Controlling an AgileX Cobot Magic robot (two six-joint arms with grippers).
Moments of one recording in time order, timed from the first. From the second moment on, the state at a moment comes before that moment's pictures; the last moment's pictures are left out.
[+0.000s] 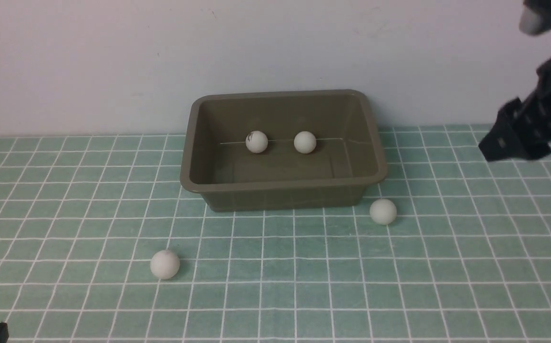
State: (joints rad) right arm 0.21 1.36 -1.01 0.22 0.76 -0.53; left arm 0.06 -0.01 0.03 -0.31 0.28 0.43
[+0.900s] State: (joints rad) right arm 0.27 1.84 -1.24 0.24 0.68 -0.52; left arm 0.06 -0.01 0.03 -0.31 0.28 0.43
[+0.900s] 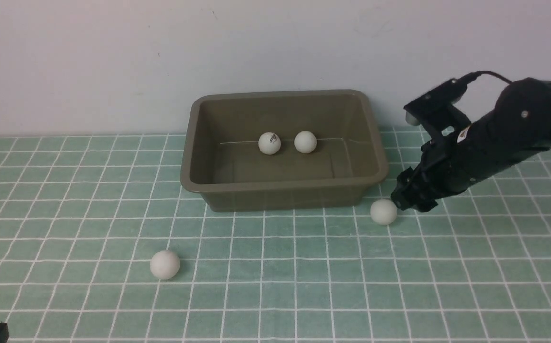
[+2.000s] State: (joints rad) right arm 0.27 1.98 -1.29 0.36 0.62 -0.70; left arm 0.06 -0.01 0.03 -0.31 0.28 0.43
